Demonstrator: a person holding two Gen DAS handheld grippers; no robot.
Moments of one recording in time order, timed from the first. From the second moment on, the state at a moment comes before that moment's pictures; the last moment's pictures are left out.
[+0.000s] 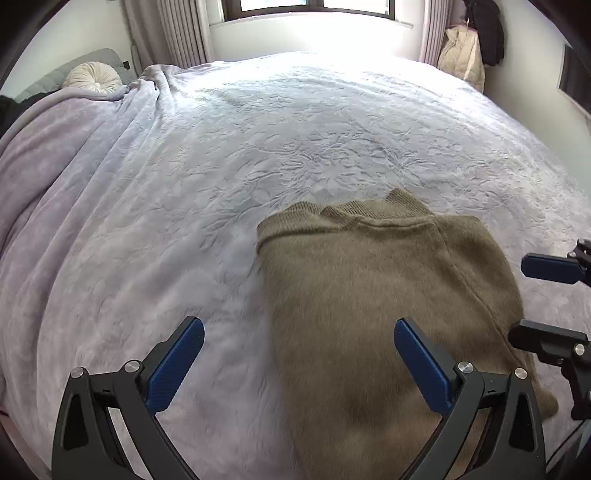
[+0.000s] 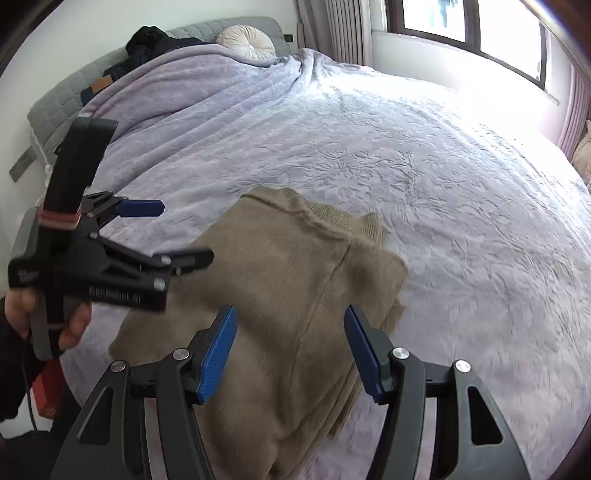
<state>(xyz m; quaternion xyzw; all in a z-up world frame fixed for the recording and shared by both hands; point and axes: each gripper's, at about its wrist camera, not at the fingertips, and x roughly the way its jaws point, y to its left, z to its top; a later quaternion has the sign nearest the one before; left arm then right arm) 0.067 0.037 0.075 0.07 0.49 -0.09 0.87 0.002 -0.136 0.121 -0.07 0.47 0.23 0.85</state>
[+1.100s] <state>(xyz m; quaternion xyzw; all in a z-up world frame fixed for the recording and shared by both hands) 0.011 0.067 0.055 0.04 0.53 -0.08 0.85 -0.062 -0.111 0.073 -0.13 0.49 0.24 0.83</state>
